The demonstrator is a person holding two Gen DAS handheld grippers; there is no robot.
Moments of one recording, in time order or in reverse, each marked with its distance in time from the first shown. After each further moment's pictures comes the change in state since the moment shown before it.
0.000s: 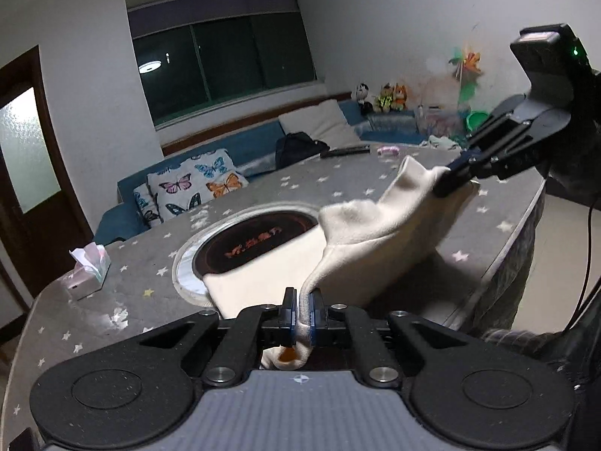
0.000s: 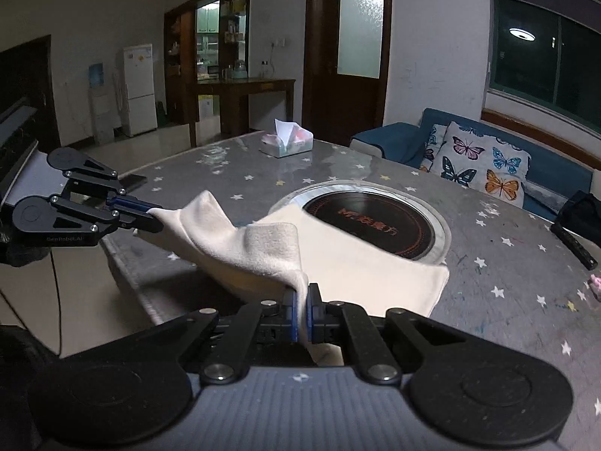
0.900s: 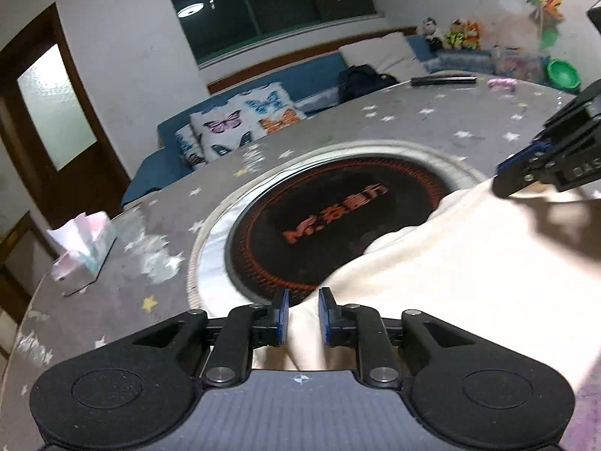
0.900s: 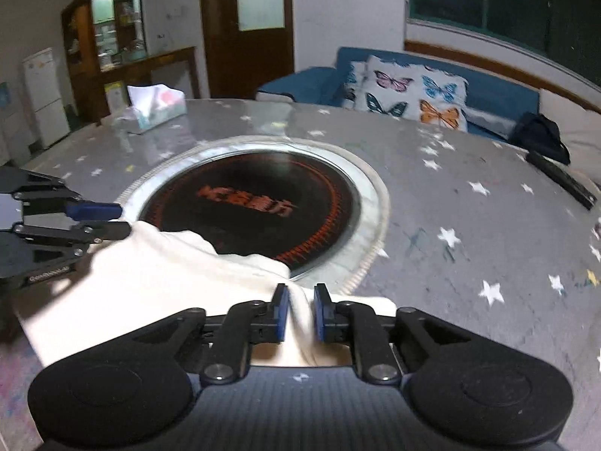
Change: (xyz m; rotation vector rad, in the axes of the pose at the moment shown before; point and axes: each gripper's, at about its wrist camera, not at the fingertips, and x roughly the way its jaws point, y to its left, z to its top) left arm 0.230 0.066 0.010 -0.042 0.232 0.205; right arm 0.185 -0.121 0.018 0.231 0.126 -0.211
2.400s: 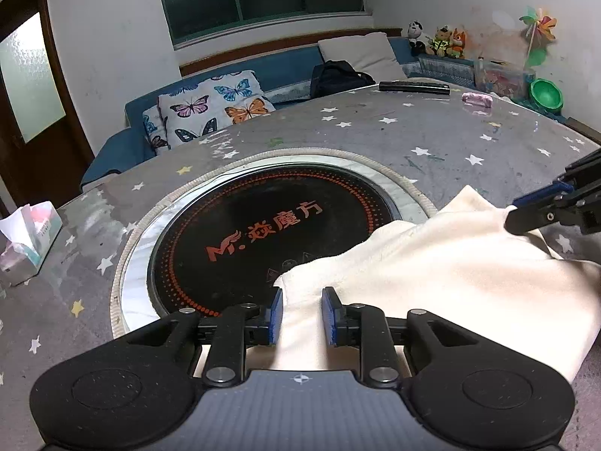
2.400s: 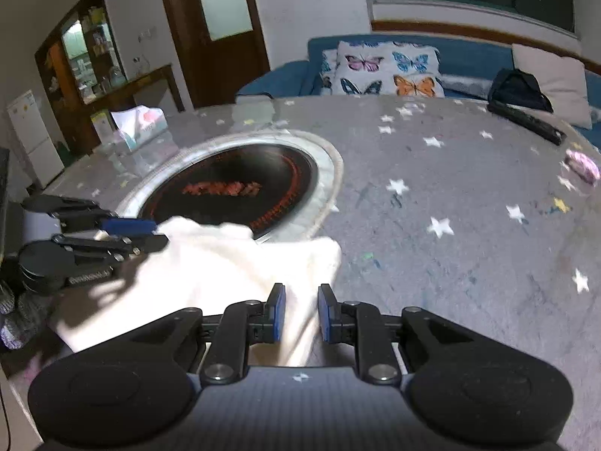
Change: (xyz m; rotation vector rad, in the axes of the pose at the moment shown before) left arm 0.015 -0.035 0.029 -0.069 0.028 -0.137; right arm -0.037 -0.036 -0.030 0.152 0.027 0.021
